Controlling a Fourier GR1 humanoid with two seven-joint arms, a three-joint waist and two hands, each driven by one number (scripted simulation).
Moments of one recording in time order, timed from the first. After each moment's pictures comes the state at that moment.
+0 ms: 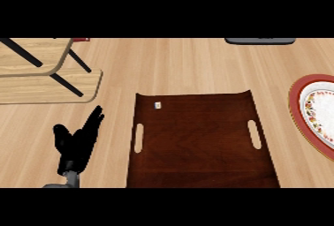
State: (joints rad) left arm 0.02 0.12 -0.08 -1.47 0.11 0.06 0.21; right arm -0.44 -0.56 -0.80 -0.62 0.18 -0.67 -0.31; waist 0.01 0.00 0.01
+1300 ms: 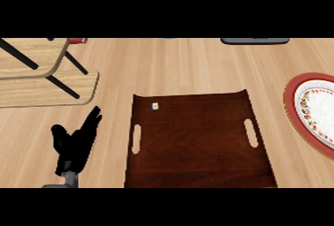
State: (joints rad) left arm 0.02 0.11 -0.05 -1.46 0.09 0.05 0.21; right arm 0.32 -0.16 -0.71 -1.53 0.00 -0.26 -0.20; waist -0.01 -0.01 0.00
